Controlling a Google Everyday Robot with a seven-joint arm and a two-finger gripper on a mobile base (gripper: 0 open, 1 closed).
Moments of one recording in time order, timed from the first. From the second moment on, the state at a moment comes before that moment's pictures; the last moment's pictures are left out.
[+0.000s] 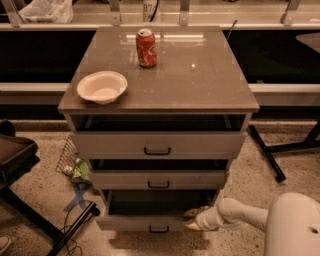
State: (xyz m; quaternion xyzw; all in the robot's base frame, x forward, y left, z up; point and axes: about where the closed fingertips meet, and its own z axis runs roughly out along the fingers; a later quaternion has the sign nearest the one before) arm 0.522 -0.141 0.196 -0.57 0.75 0.19 0.28
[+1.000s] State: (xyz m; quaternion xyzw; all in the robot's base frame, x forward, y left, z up) arm 0.502 -0.145 0.200 -0.57 0.75 0.20 0.27
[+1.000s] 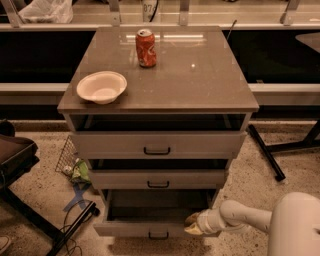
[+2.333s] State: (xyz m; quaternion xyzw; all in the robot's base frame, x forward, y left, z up) arm 0.413 -0.163 0.236 -0.57 0.75 0.22 0.24
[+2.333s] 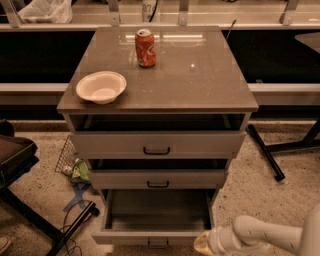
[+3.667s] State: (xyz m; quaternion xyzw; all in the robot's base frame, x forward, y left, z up) arm 0.422 -0.181 0.252 -0.60 0.74 0.19 0.24
